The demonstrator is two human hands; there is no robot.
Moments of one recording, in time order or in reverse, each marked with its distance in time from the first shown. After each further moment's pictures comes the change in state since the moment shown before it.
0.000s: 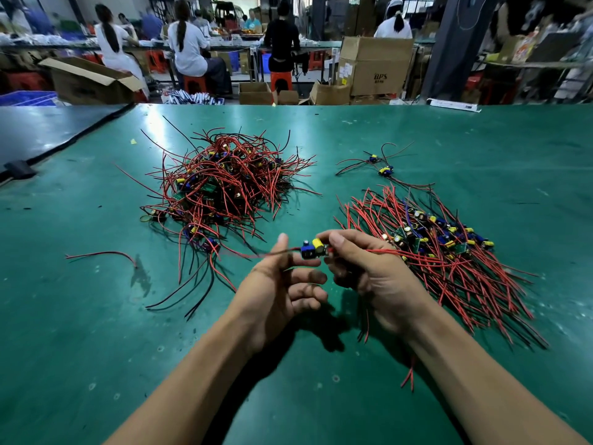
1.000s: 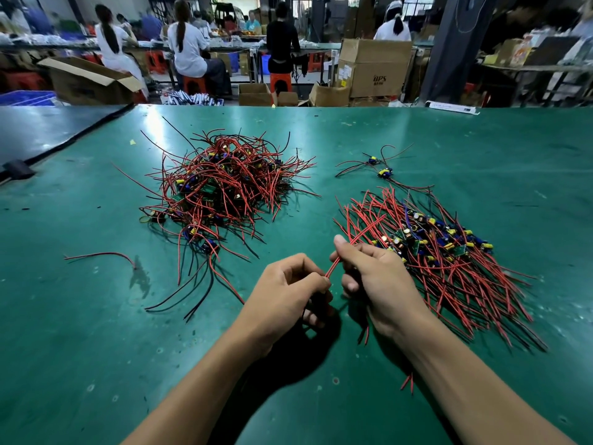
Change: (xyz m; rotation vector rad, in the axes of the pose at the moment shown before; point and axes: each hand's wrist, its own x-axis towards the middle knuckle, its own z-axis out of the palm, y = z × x) left_hand 0.004 -0.015 -0.002 0.487 -0.019 0.281; right_hand 0.004 0.008 0.000 -0.024 0.324 0.140
